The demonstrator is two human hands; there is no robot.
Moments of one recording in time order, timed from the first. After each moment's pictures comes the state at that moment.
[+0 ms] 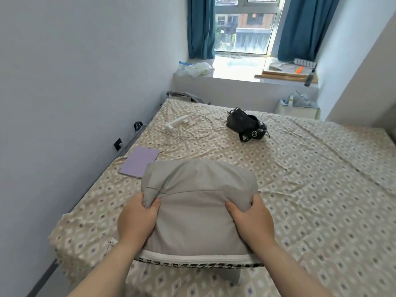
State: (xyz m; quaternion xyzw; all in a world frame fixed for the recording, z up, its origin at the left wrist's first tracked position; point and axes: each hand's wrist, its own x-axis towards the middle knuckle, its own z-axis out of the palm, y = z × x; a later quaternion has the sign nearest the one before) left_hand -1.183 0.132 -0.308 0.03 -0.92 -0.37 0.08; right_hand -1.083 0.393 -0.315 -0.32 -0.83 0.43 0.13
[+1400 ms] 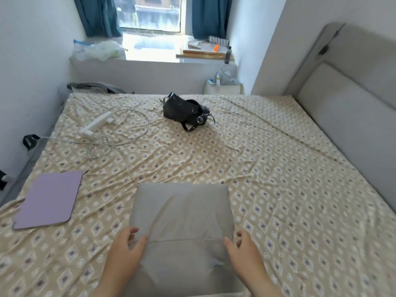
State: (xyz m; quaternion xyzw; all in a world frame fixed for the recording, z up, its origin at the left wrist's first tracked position) left_hand -1.324 0.165 -0.476 -0.12 -0.87 -0.42 -0.23; right_hand -1.123 0.370 -0.457 -0.56 -0.71 0.43 0.01
